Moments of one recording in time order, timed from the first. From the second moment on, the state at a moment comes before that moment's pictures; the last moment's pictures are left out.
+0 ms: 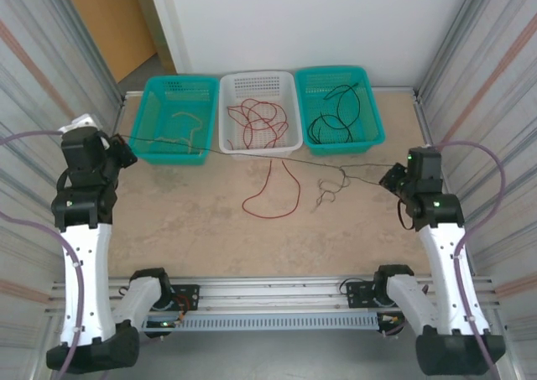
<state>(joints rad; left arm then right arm) 0.15 0.89 1.23 -0.80 -0.13 -0.37 -0.06 0.83 0.93 -0.86 0.08 0.62</state>
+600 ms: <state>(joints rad) 0.35 1.09 1.30 -0.78 -0.15 -0.38 -0.69 0.90 1.06 -0.92 -0.11 0.69</state>
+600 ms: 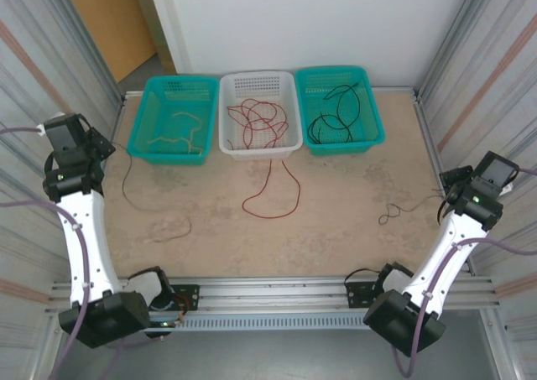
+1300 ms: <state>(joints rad) -0.34 0.78 1.18 -0.74 0.06 -0.39 -0.05 1.26 1.76 -0.89 -0.16 0.63</state>
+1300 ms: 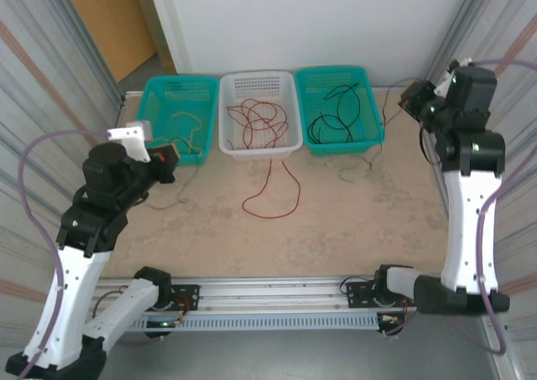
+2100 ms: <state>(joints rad) -0.67 0.77 1.11 -0.66 0.10 -0.33 0.03 2.08 2.22 -0.82 -0.18 0.58</state>
